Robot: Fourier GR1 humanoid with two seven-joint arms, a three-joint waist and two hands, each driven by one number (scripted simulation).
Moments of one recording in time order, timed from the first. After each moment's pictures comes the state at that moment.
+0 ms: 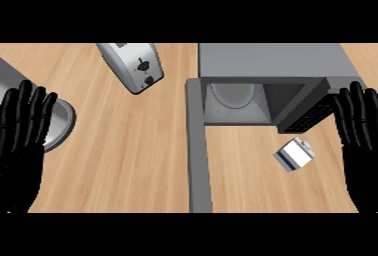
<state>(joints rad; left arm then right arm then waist) 0.02 0.13 0.00 -2.10 0.02 0.00 -0.02 0.02 -0.09 0.01 -2.10 0.00 -0.01 0.02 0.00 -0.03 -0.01</state>
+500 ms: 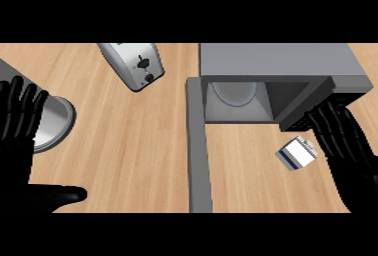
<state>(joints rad) -0.01 0.16 0.11 -2.02 0.15 -0.04 0.04 0.09 -0.15 0.02 -2.04 -0.24 0.24 -0.06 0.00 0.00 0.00</state>
